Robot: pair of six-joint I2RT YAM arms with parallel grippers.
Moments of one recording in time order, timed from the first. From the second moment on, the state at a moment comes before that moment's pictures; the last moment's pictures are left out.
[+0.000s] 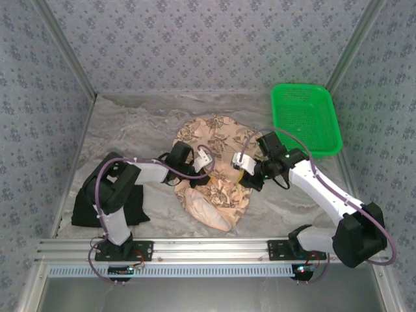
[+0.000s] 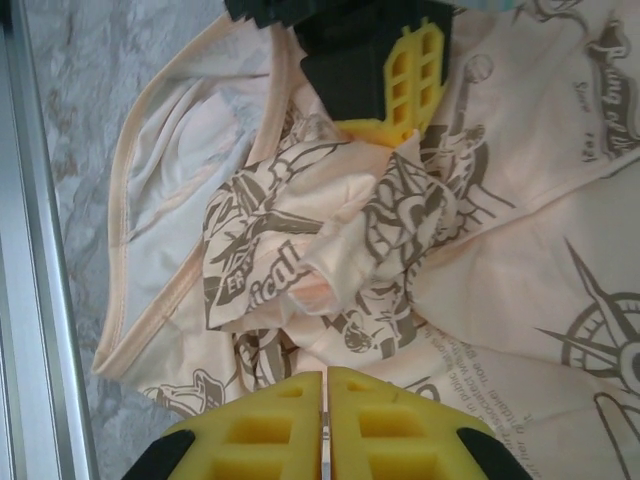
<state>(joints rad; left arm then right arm) -0.62 1.79 0.82 0.10 0.62 0.19 0.45 1.24 0.93 -0.79 -0.54 -0.66</state>
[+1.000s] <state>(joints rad) -0.71 1.41 0.74 0.00 0.61 -0.04 0.56 1.39 0.91 -0.65 -0.50 -0.75</state>
